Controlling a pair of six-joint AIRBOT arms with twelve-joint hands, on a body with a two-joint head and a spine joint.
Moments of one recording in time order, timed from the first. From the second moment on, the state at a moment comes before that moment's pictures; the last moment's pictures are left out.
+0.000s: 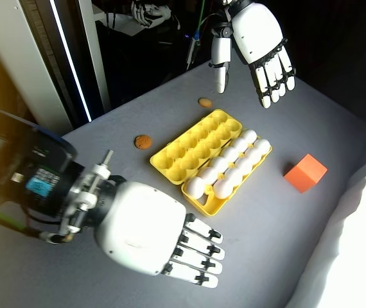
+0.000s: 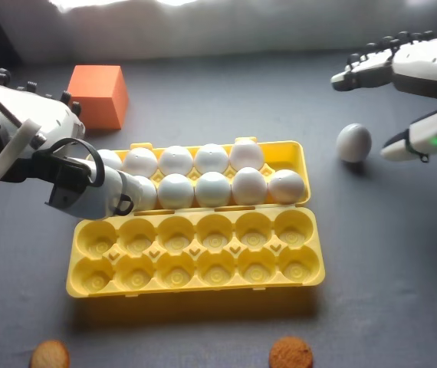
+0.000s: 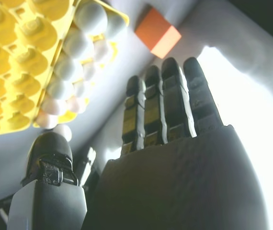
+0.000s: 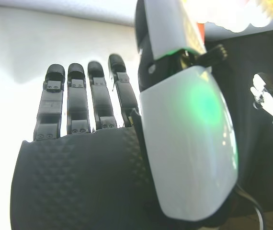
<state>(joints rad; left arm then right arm) -0.16 -0.83 0.50 -2.01 -1.19 2.99 -0.18 -1.03 1.19 0.69 0.16 -1.42</state>
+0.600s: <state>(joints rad) -0.16 -0.83 0.50 -2.01 -1.19 2.99 -0.23 -1.14 1.30 0.74 0.22 -1.42</state>
